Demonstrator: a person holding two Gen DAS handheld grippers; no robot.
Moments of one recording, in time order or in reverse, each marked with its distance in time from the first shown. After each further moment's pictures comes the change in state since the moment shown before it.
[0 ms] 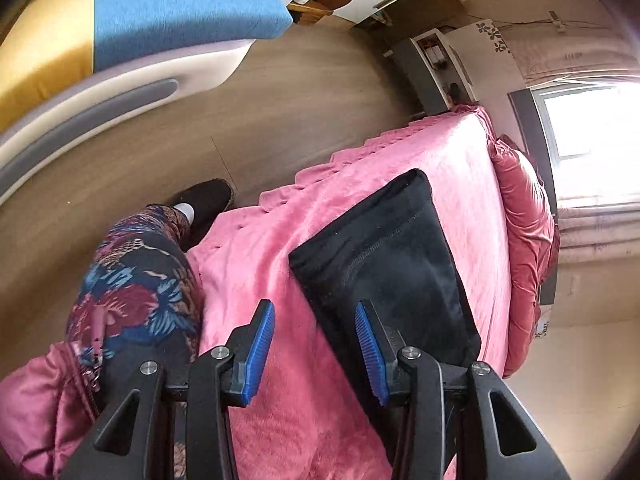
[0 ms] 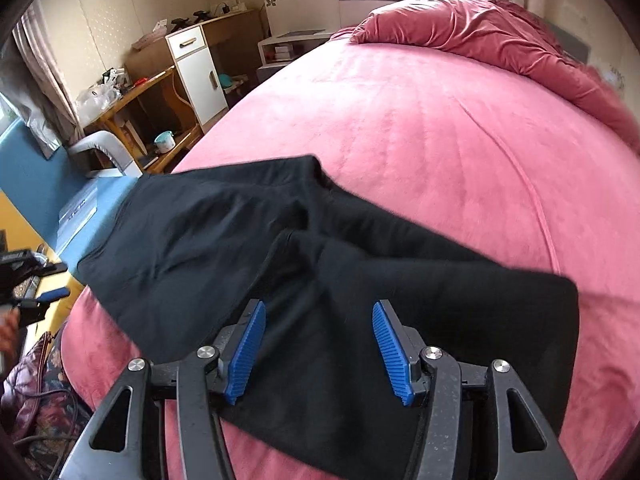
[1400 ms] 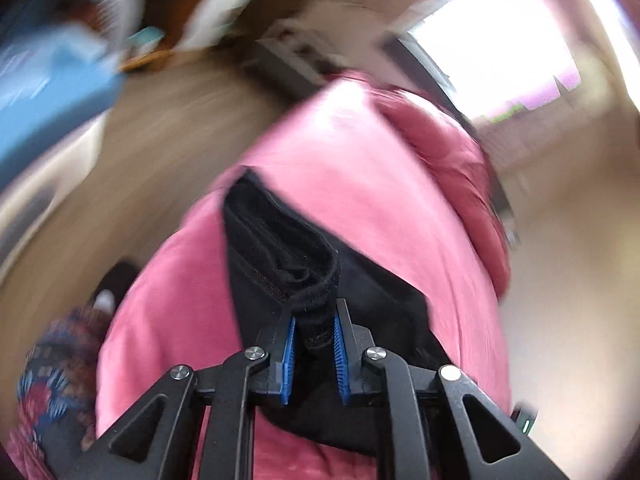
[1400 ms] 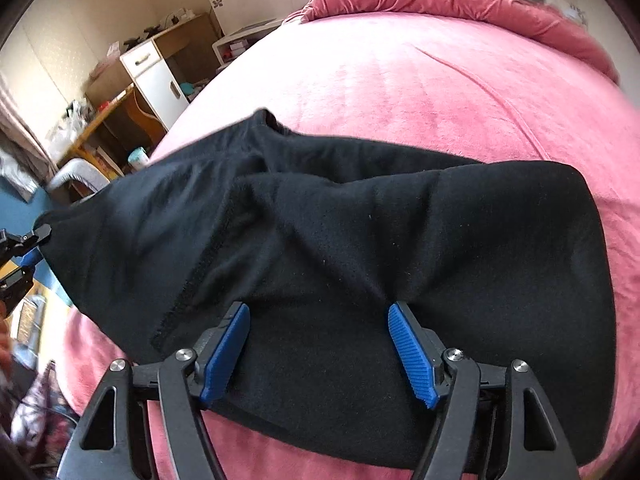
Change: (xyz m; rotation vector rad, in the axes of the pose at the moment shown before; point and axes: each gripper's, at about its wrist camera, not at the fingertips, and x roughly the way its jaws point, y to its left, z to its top) left arm 0.013 -0.121 -0.034 0.544 -0.057 -0.206; right arm 0.013 -0.023 -0.039 0.221 0.030 0.002
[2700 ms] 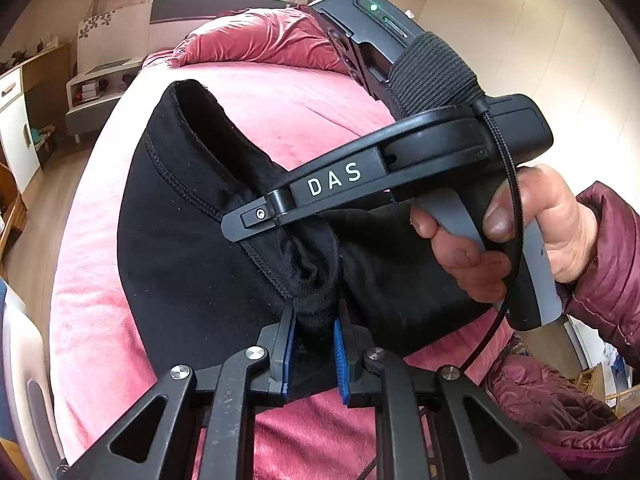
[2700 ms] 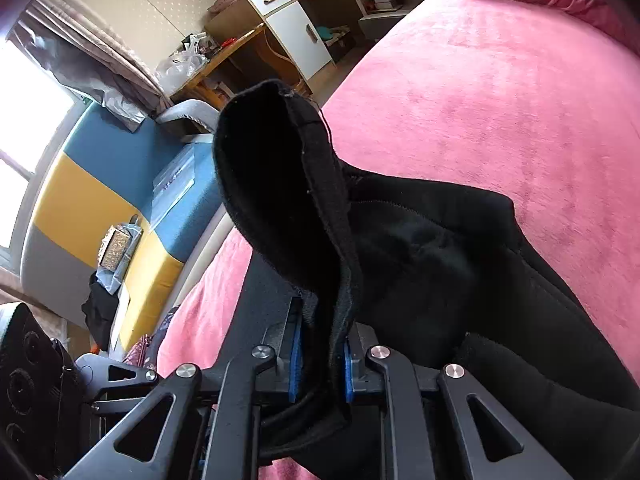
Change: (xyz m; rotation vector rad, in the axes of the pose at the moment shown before) left arm 0.058 -0.140 -0.090 0.743 0.251 -0.038; right arm 0.063 0.110 0.105 -0.279 0.222 0.407
